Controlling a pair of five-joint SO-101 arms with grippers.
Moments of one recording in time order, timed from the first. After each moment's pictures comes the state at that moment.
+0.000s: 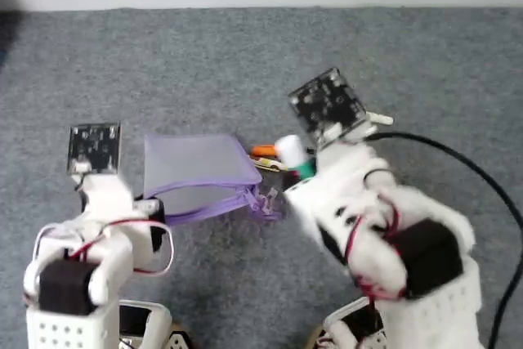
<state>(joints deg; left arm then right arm) 2.0 -64.6 38.8 93.0 12.8 -31.5 -47.0 6.2 92.8 5.0</state>
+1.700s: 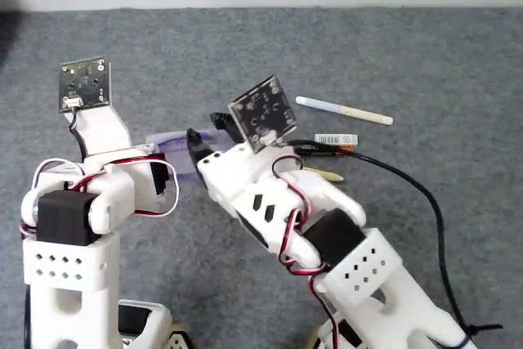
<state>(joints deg) 2.2 -43.2 18.9 92.2 20.0 -43.5 -44.1 32.6 39.6 -6.1</state>
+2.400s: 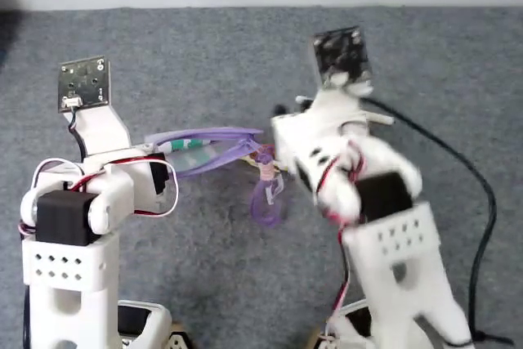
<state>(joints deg) 2.1 -43.2 18.9 92.2 20.0 -19.0 -34.3 18.1 64.9 -5.9</state>
